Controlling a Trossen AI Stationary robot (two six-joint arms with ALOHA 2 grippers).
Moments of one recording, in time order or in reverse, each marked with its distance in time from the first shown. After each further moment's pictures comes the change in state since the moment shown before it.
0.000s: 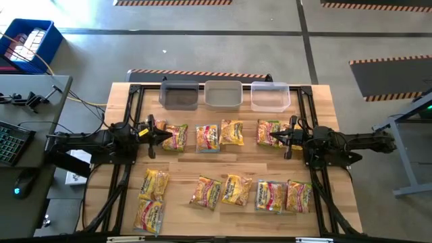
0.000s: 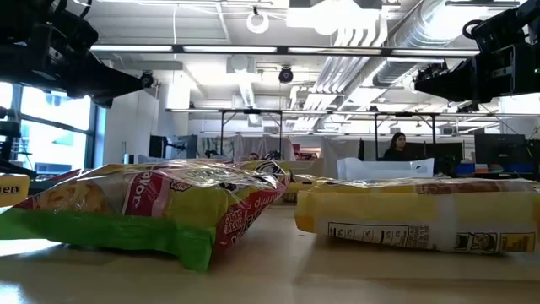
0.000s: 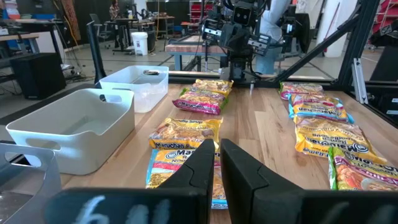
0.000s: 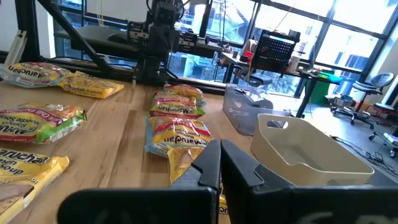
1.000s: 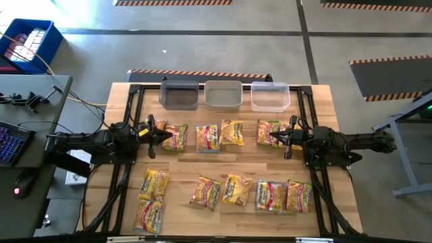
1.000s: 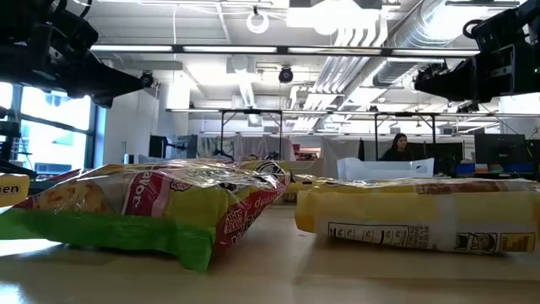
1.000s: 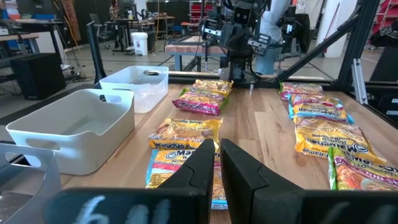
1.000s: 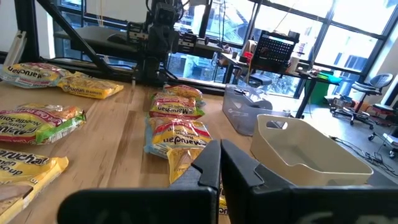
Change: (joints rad) left arm 0.000 0.000 0.000 0.001 0.000 -0.002; right arm 0.000 0.000 0.000 0.013 0.000 -0.001
